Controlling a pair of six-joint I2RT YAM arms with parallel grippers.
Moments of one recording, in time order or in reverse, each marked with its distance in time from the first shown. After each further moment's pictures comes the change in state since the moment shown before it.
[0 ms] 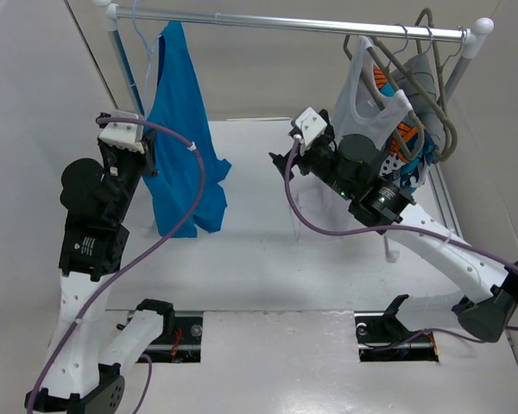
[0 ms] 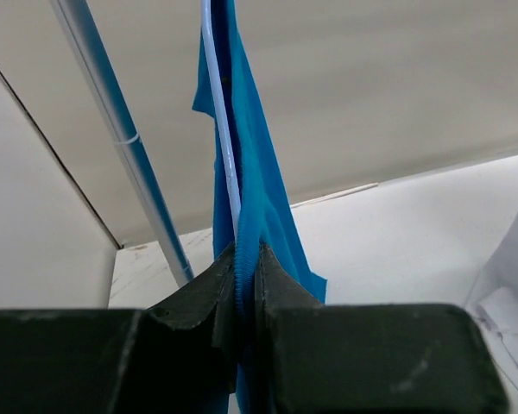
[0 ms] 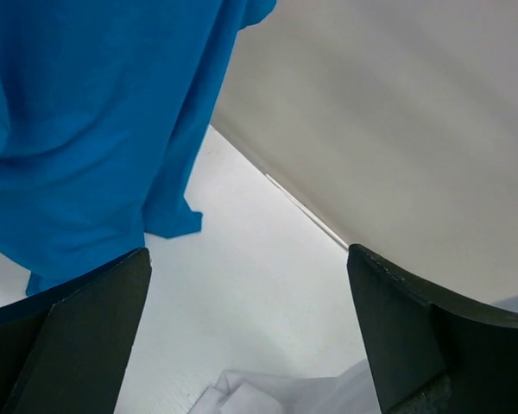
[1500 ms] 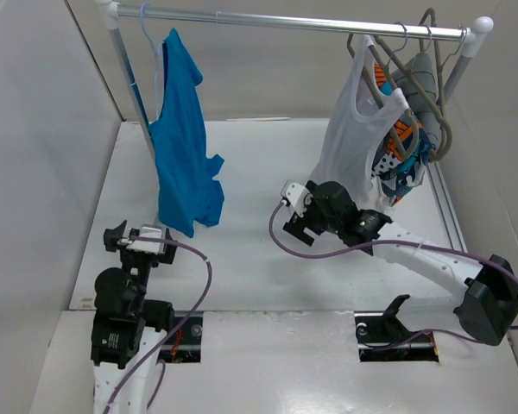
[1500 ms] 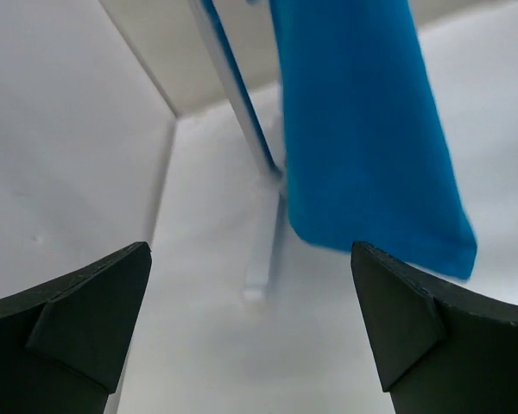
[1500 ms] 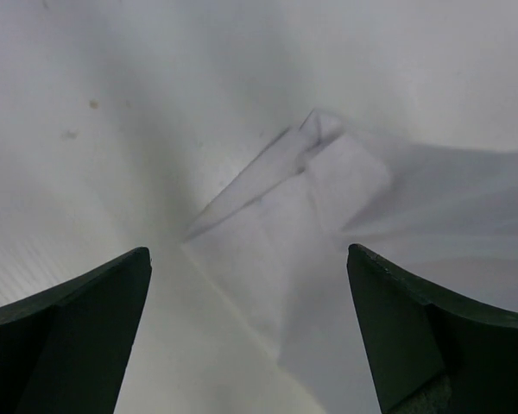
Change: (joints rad) left arm 0.057 -0.809 -0.720 -0.159 -0.130 0.204; right arm -0.026 -0.032 -0.414 -0.243 -0.036 -0.081
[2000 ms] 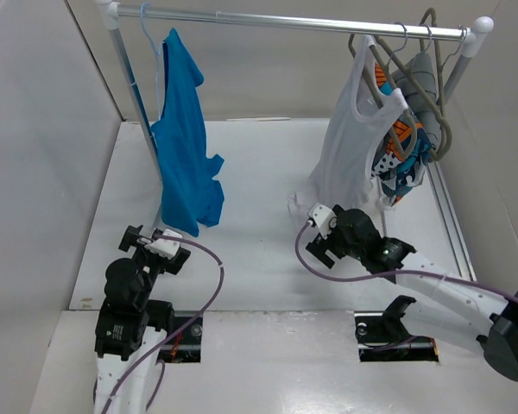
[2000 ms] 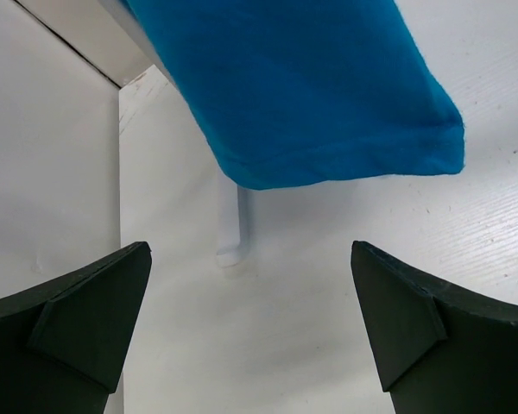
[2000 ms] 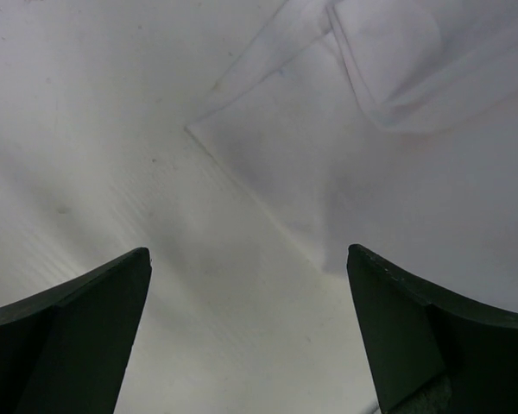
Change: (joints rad) left arm 0.000 0.025 -0.085 -0.141 0.132 0.168; right arm -0.041 -0.235 -0.327 0.000 0.031 0.093
